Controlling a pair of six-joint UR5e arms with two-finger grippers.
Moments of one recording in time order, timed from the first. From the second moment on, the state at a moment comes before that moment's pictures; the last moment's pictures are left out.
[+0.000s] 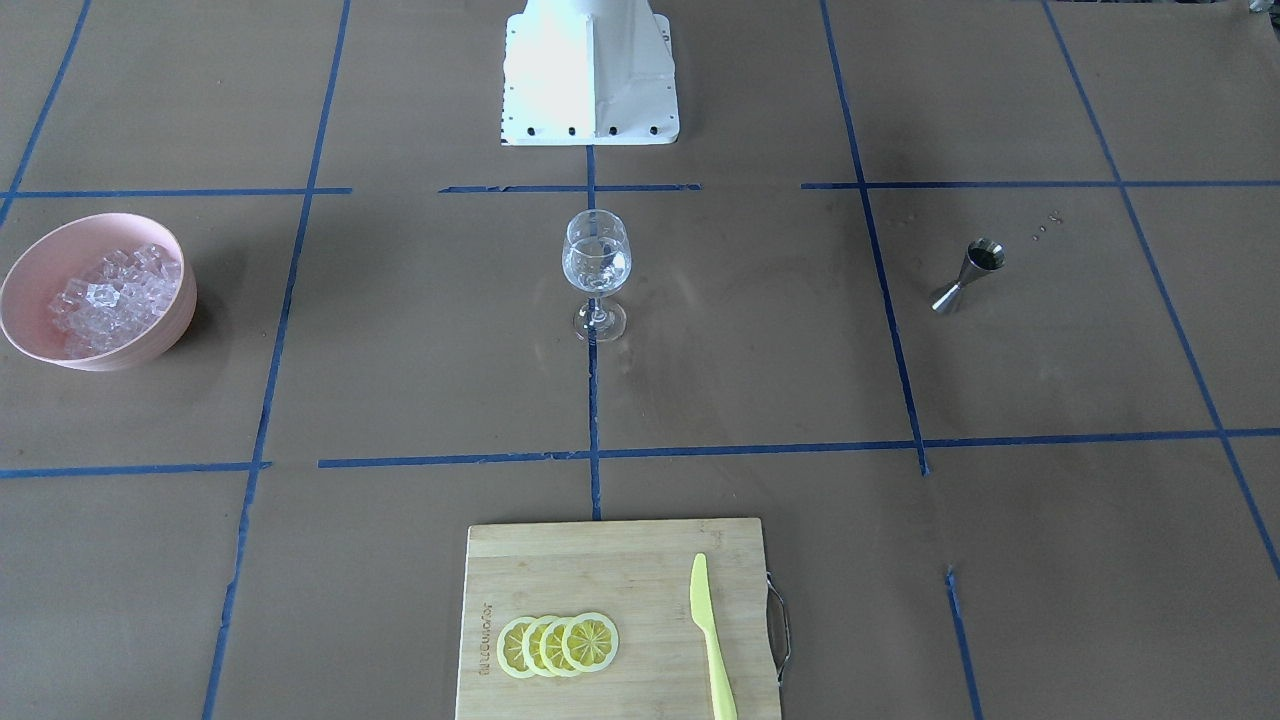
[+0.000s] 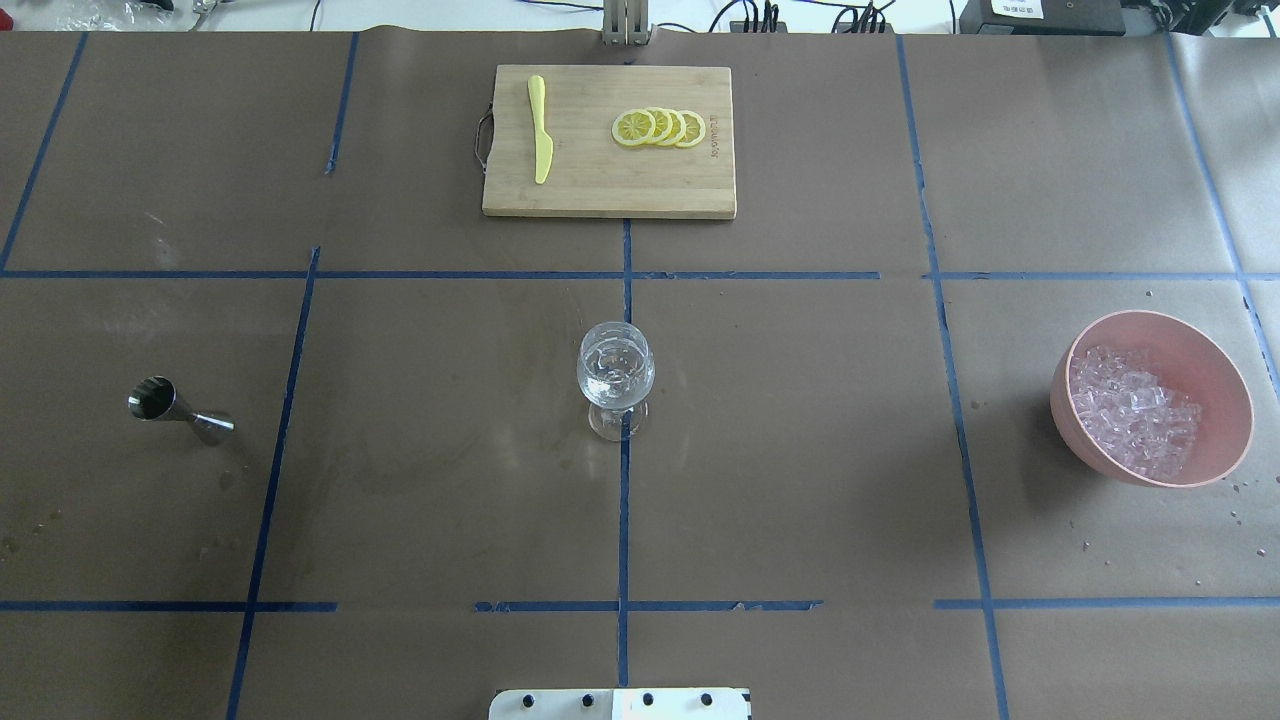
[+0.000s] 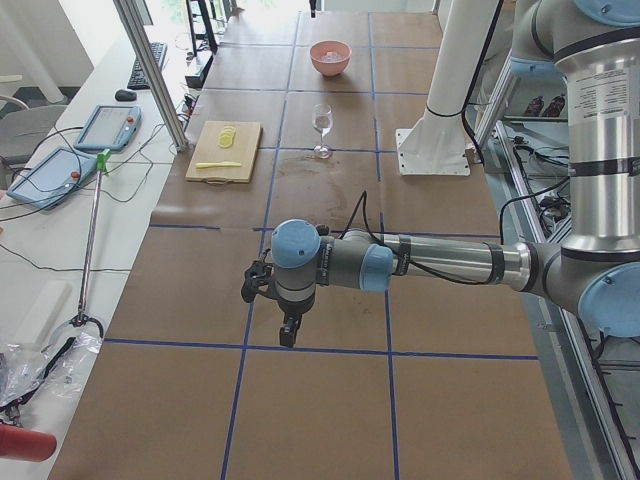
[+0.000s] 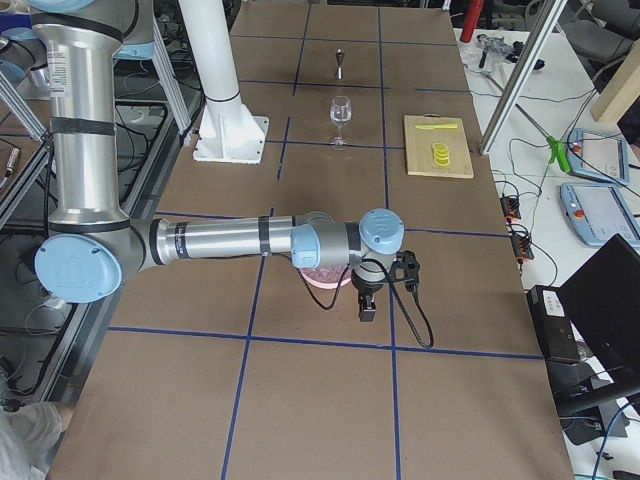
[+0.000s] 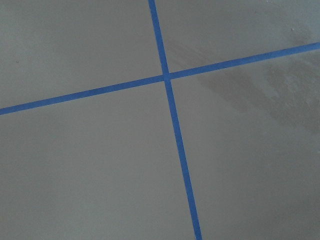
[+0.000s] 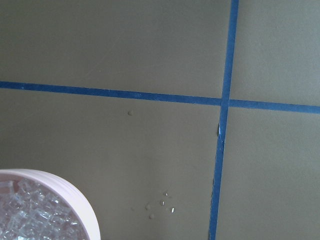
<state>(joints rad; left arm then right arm) -1.54 -1.43 -1.78 -1.63 -2.34 0.10 1.46 -1.58 1.68 -1.56 2.39 0.07</state>
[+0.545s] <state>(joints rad) -1.55 -1.42 -1.80 -1.64 -2.34 0.10 1.46 -1.58 1.68 -1.56 2.39 0.07</state>
